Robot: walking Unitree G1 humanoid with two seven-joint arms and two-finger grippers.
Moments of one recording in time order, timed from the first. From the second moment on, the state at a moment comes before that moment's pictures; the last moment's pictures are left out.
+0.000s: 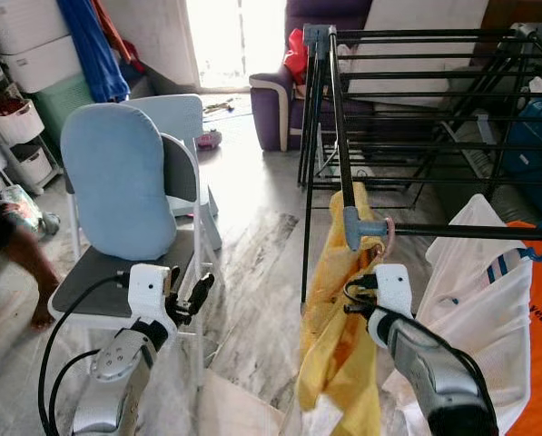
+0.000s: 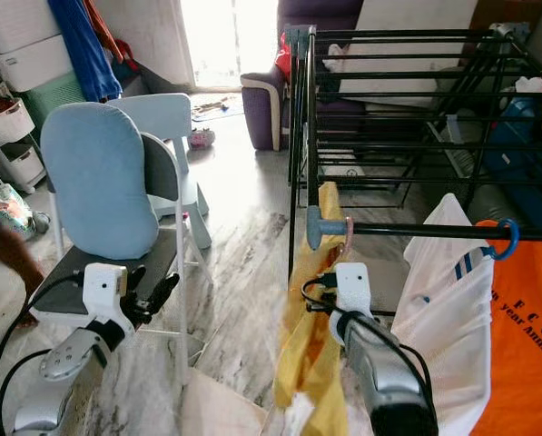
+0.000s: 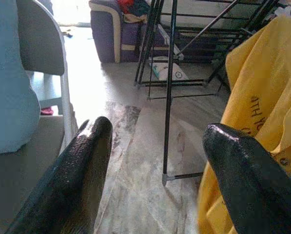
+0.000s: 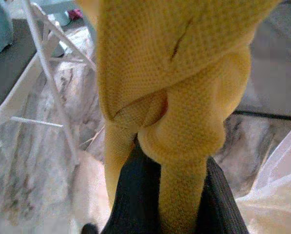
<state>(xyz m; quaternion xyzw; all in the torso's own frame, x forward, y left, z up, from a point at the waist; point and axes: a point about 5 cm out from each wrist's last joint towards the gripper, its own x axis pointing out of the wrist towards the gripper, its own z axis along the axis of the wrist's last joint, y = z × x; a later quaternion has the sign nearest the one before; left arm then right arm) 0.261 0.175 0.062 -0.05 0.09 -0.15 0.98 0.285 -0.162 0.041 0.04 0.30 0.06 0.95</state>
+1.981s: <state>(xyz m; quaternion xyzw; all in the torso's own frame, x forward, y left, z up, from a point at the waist) 0.268 0.163 0.059 -0.07 0.08 -0.15 0.98 0.284 -0.184 0.046 0.00 0.27 0.05 0.96</state>
